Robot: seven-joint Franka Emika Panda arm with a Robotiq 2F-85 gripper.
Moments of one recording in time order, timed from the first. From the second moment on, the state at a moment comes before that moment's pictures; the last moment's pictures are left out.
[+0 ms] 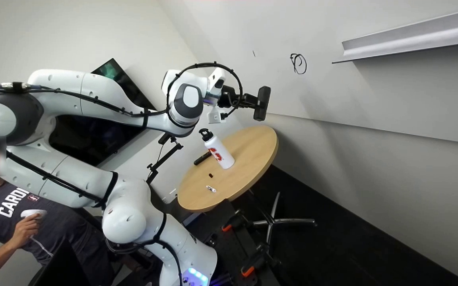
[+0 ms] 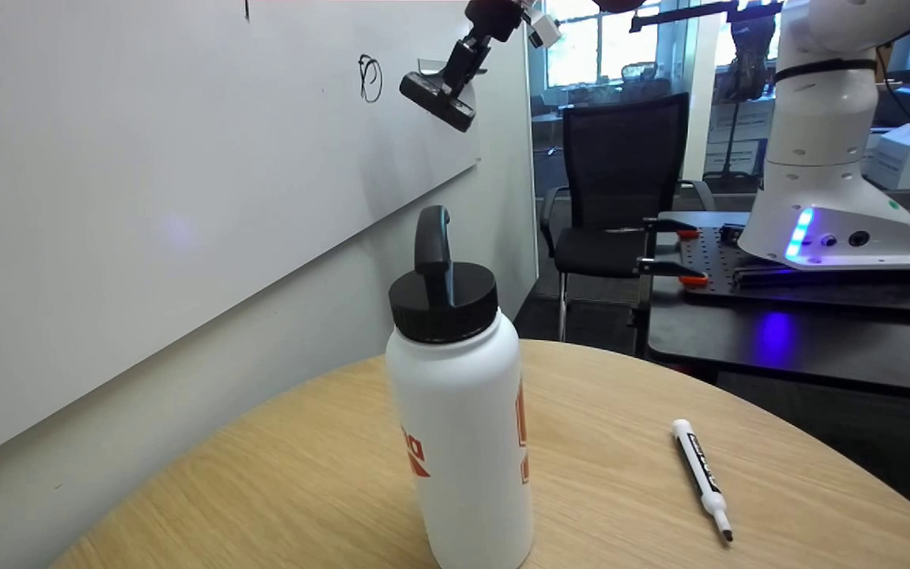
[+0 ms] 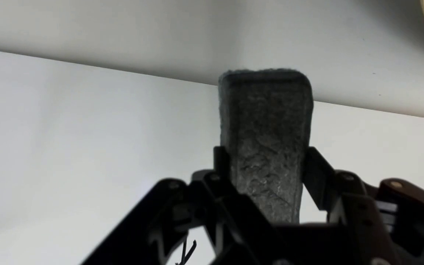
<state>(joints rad) 0.03 -0.34 0.14 -2.70 -0.47 3.07 0.44</state>
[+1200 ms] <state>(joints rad) -0.05 -0.39 0.13 -2.70 0.00 3.47 0.50</state>
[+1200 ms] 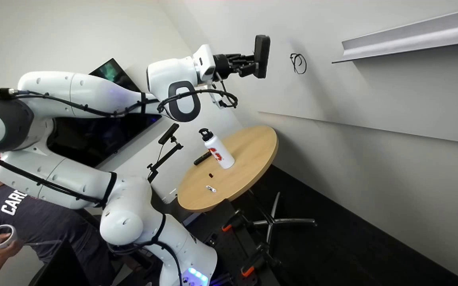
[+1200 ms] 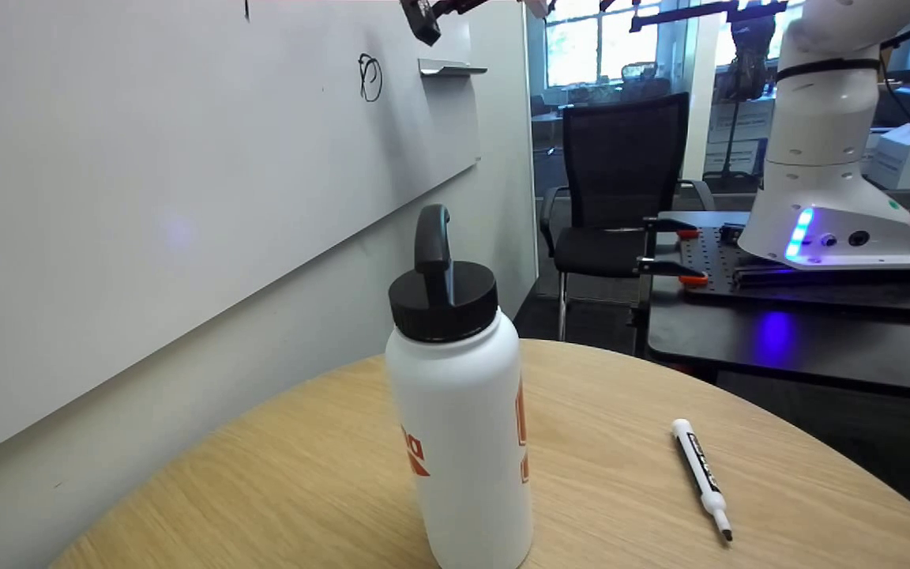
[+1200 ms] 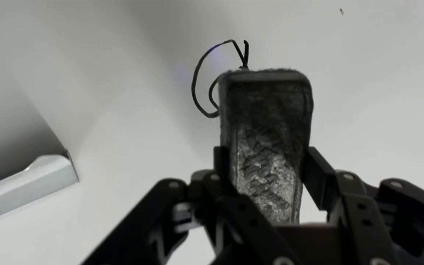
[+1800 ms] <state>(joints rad) -0.39 -0.48 0.46 -2.67 0.21 3.47 0.48</state>
